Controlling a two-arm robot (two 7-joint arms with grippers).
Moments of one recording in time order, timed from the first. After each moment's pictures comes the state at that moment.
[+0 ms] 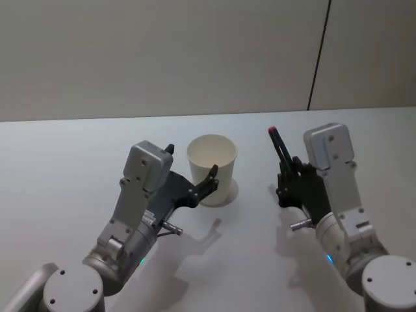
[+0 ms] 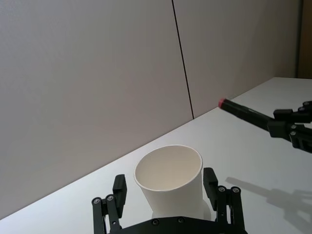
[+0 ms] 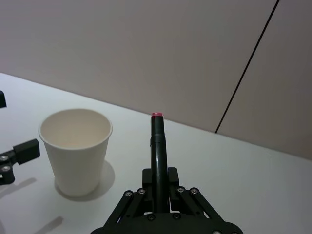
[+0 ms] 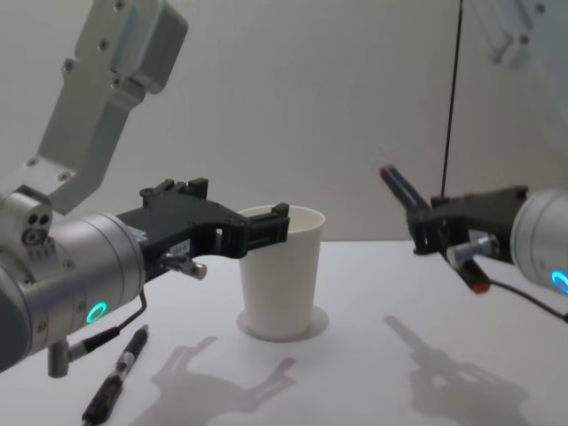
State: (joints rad) left arm -0.24 0.38 0.45 -1.63 -0.20 0.01 -0.01; right arm 0.12 0.05 -0.34 -1.77 -0.16 0.38 -0.02
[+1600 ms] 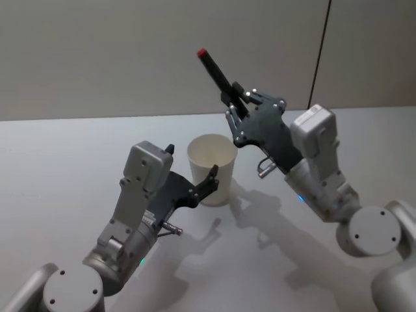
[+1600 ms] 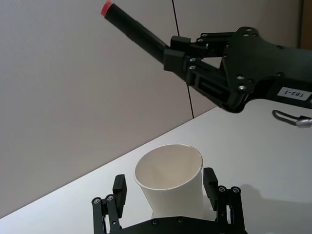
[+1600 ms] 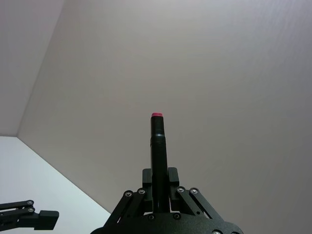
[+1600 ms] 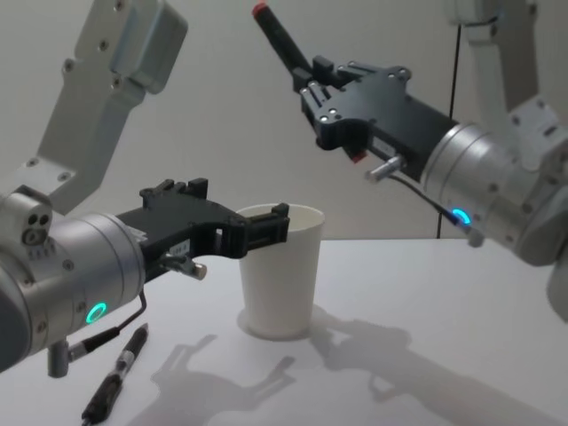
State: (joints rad) left arm -0.24 0.38 0.45 -1.63 -0.20 0.01 -0.01; right arm 0.48 0.01 -0.29 -1.19 -0.14 -0.53 0.33
